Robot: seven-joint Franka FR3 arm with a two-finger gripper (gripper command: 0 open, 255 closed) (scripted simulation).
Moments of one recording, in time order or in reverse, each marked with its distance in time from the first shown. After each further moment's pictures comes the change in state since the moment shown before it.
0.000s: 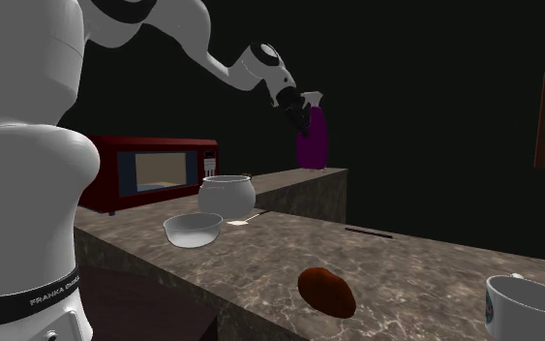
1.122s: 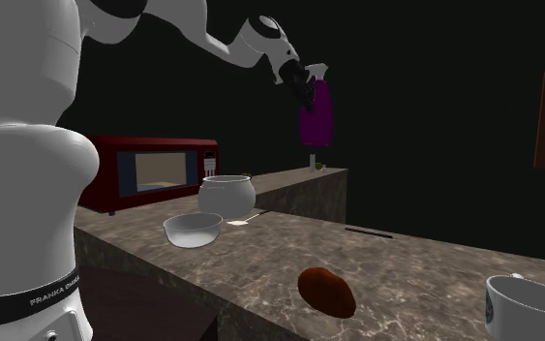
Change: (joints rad) arm -0.017 -0.028 -0.014 0.146 0.010 -0.138 -0.106
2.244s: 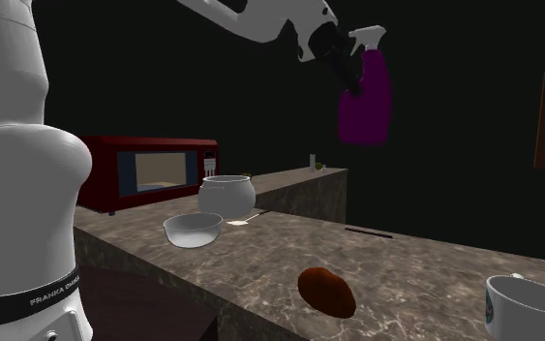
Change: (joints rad) arm -0.138 -0.314 -0.150 -0.349 -0.138 0.210 -0.203
